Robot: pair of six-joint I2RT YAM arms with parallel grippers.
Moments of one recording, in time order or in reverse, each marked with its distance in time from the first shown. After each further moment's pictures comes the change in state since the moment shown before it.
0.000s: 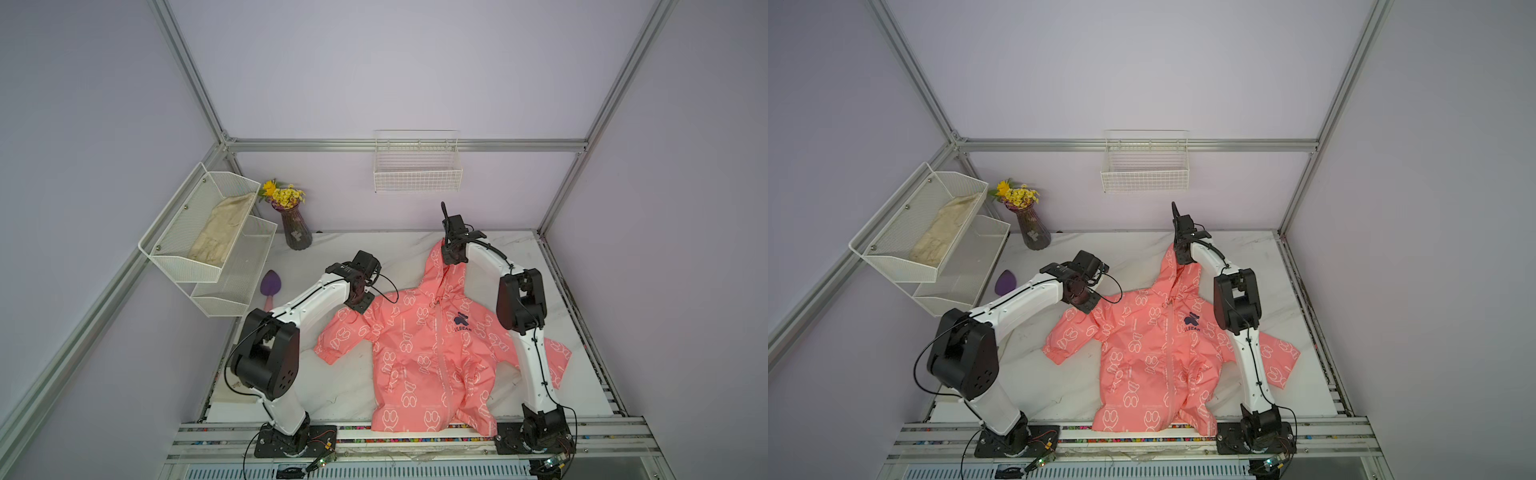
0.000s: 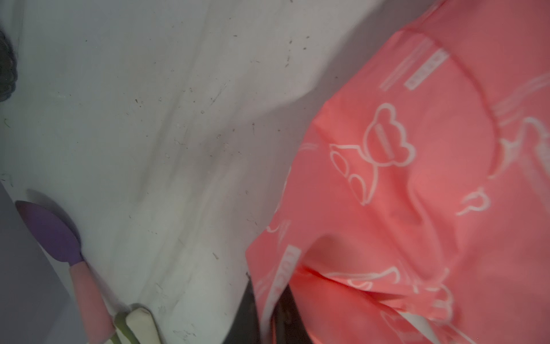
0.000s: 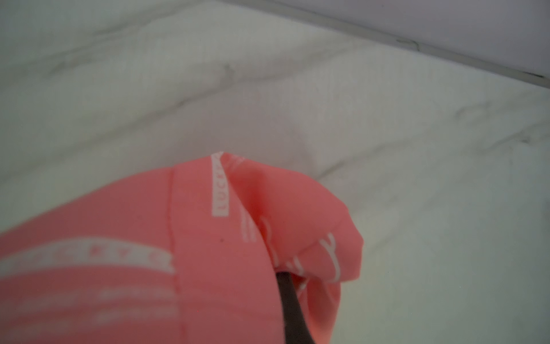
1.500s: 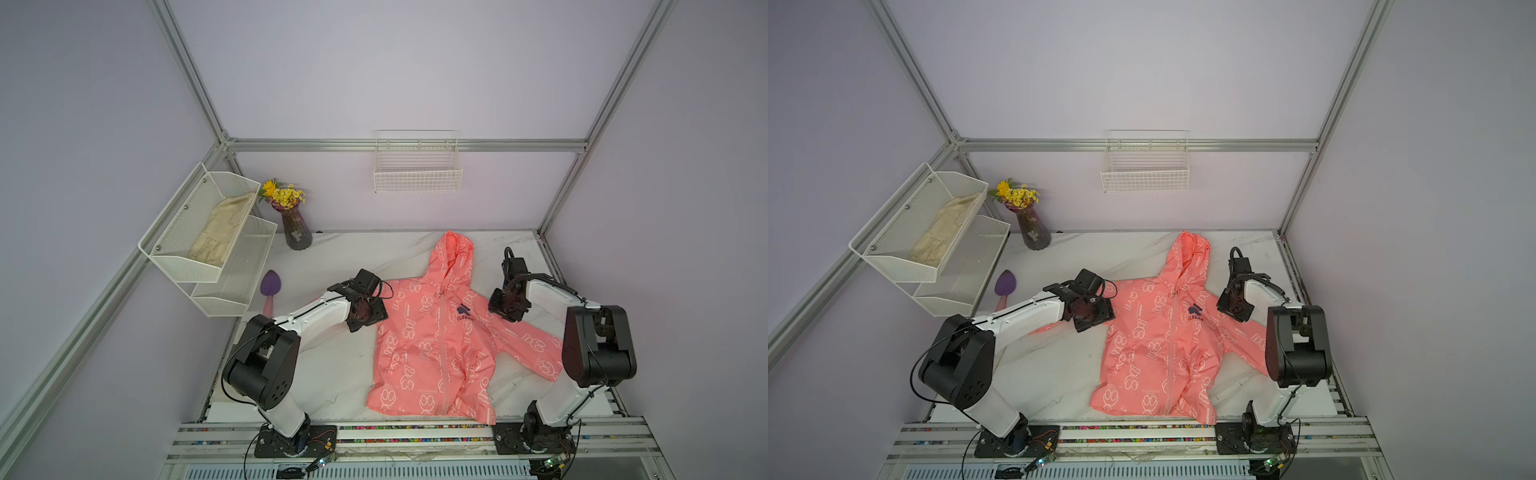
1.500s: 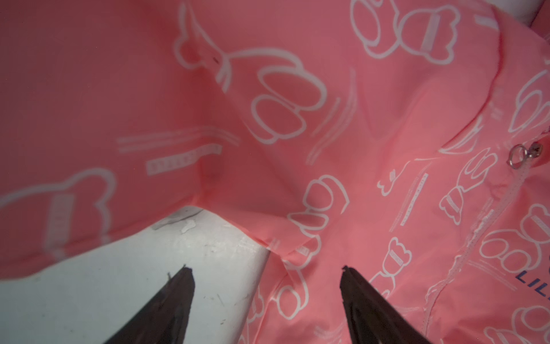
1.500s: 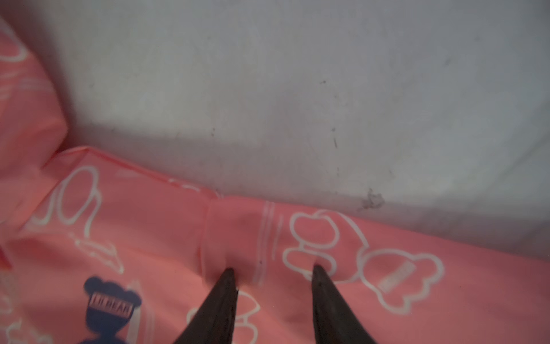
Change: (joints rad) left arm -0.087 -0.121 -0.301 0.256 0.323 -1.023; right arm -0.245 -0.772 -1.237 0.113 -0.293 0.453
